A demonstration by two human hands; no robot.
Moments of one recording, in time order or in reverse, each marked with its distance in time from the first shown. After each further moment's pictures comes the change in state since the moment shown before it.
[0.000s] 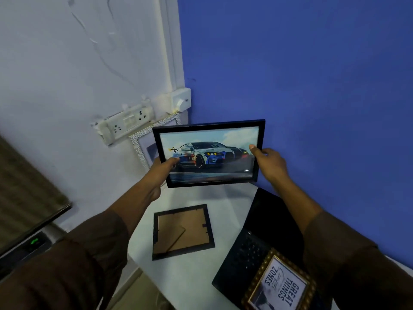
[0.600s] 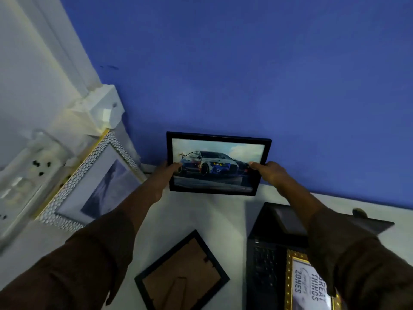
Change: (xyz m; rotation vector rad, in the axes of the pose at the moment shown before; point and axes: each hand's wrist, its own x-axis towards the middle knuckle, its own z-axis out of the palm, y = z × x) left_hand 0.266 -0.035 0.099 0.268 -0.528 -0.202; right_hand 0.127 0.093 0.046 -0.081 0.058 0.660
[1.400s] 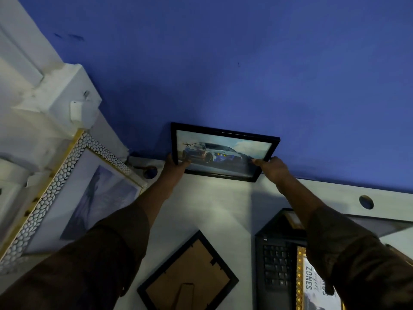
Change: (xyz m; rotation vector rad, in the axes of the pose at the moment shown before) left_hand 0.094 -0.031 0.020 0.086 -0.014 -0.032; right_hand 0.056 0.006 0.043 0.118 0.086 0.142
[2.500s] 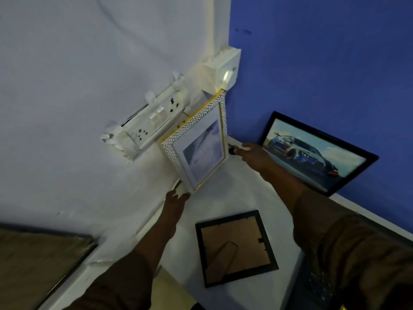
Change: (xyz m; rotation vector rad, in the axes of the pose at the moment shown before) left_hand -0.237 -0.184 -0.122 -0.512 0.510 -0.224; right_hand -0.175 -0.087 0.182 -0.112 -0.575 -0.531
